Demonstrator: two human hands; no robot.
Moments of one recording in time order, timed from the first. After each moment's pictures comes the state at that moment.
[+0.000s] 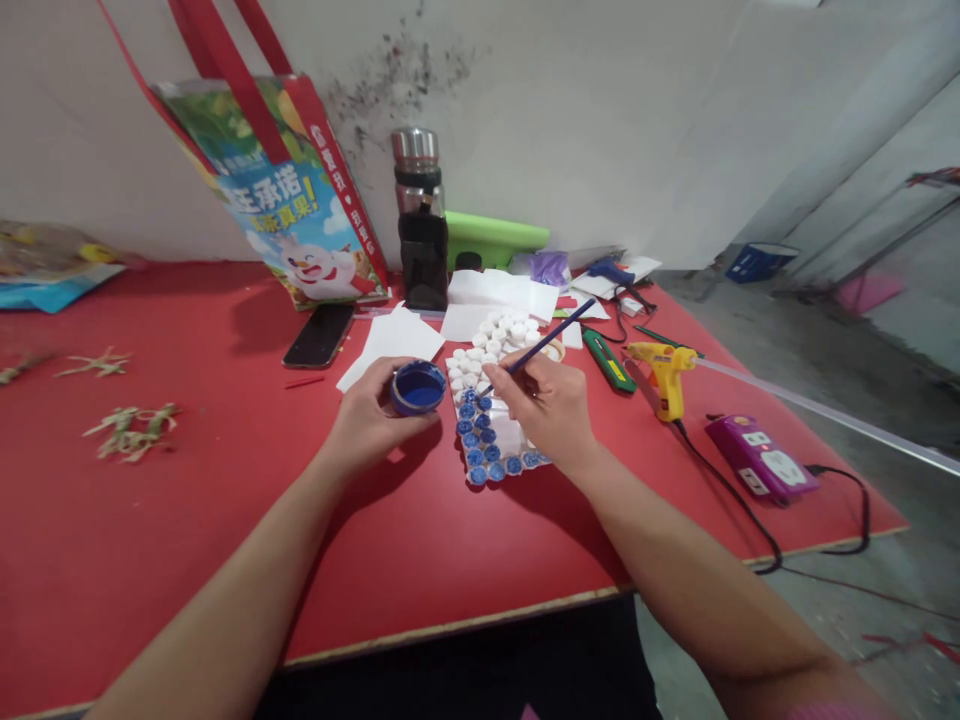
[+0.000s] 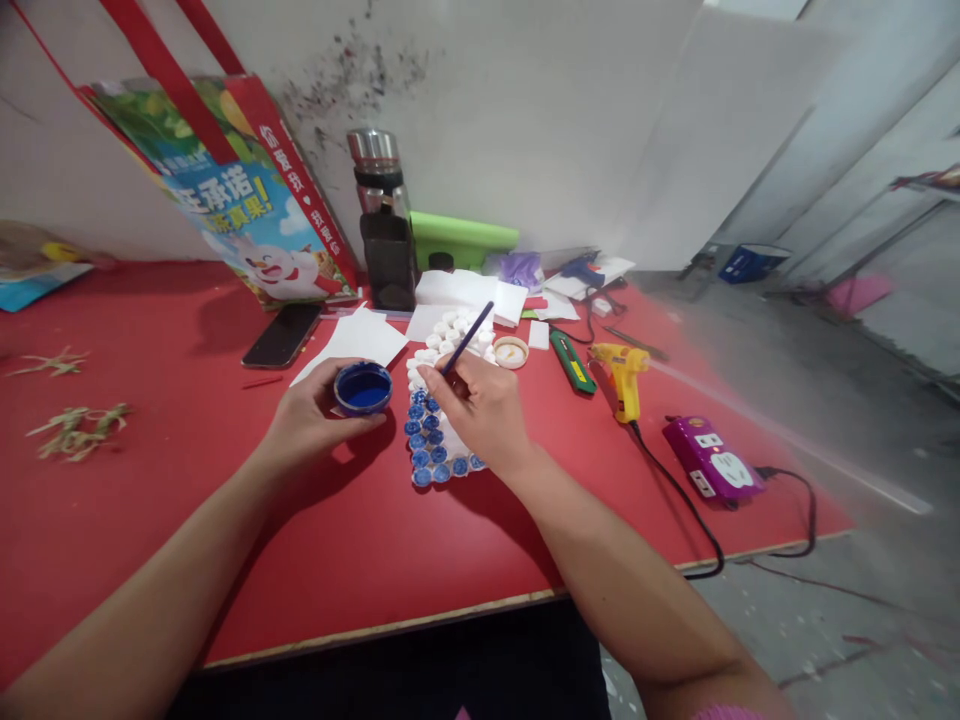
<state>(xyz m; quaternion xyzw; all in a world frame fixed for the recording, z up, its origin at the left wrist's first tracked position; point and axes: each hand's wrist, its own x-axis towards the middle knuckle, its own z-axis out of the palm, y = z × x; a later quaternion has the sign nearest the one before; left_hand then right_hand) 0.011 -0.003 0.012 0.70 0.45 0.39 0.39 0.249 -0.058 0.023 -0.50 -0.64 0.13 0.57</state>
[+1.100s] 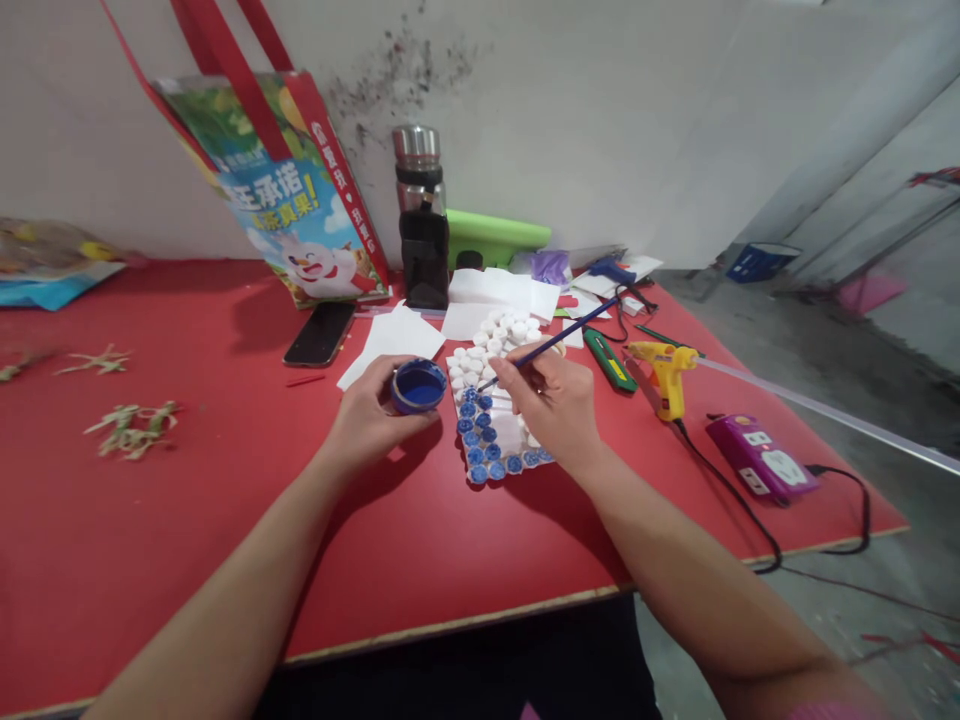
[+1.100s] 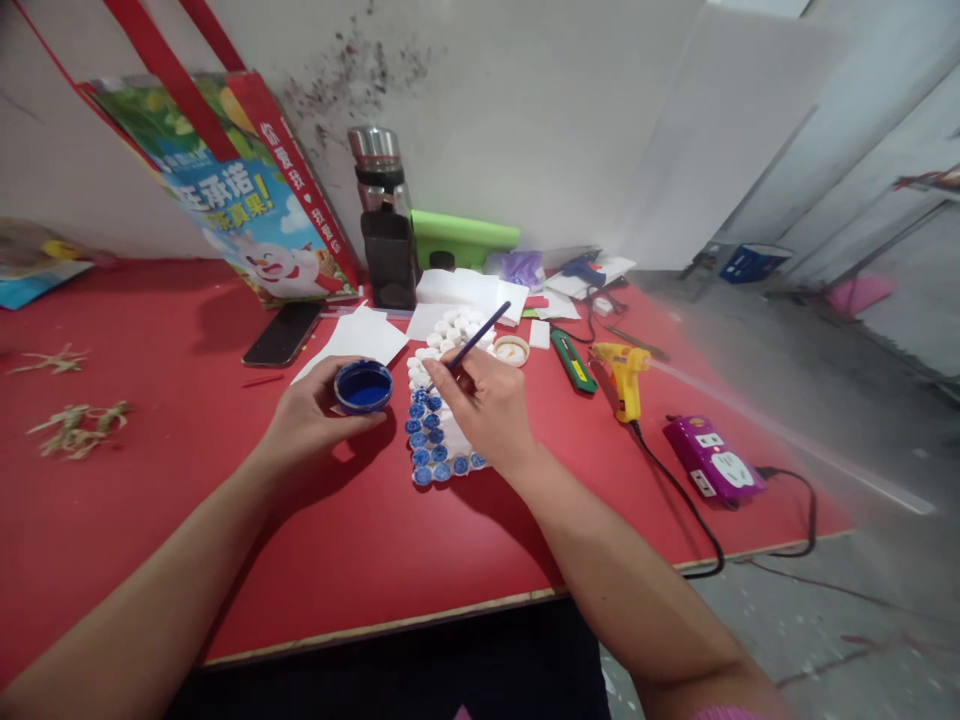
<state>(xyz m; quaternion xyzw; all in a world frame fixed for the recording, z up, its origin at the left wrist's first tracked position) 0.011 -0.007 0.013 0.70 0.46 0.39 0.39 0.251 -0.058 0.023 -0.50 -0.63 0.12 0.58</state>
